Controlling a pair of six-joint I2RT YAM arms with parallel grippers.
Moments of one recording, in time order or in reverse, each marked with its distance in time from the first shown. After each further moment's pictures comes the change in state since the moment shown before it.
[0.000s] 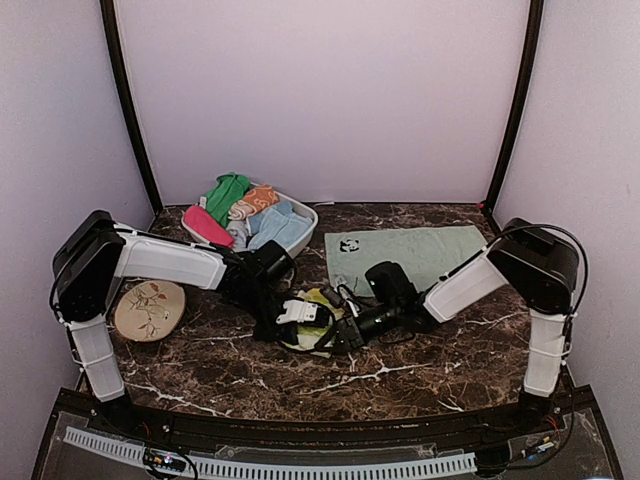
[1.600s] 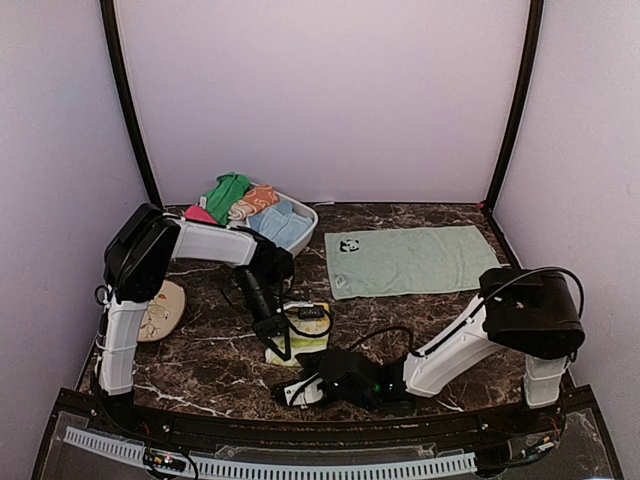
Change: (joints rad) left arm 0.124 0.351 0.383 -0.673 0.449 -0.116; right arm 0.557 -0.002 -0.064 0.179 1.298 -1.416
